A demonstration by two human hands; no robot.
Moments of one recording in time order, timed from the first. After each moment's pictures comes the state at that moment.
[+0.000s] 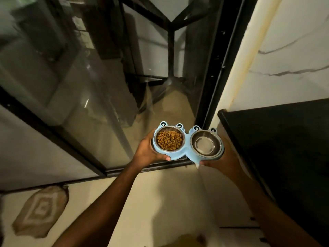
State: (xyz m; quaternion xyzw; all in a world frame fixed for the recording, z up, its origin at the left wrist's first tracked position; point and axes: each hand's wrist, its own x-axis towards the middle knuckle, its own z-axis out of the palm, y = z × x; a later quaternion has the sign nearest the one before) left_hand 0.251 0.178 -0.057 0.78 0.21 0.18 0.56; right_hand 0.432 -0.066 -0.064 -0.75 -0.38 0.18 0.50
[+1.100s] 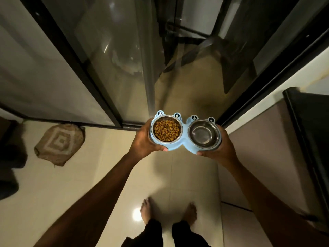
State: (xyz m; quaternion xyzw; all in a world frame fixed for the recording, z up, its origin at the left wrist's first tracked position) left_hand 0.092 0.216 -0.160 0.72 0.36 0.20 0.56; right_hand 0.337 0.030 -0.170 -0.74 -0.42 0.27 0.44
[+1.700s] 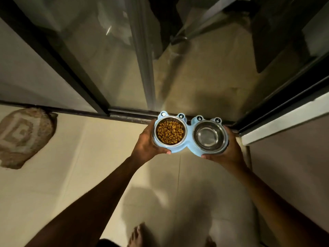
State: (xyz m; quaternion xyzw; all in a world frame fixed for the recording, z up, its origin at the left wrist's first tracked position) left_hand 0.161 0.276 -0.547 0.71 0.38 0.20 0.56; right_hand 0.404 0.101 -0.554 -0.72 -0.45 0.26 0.47
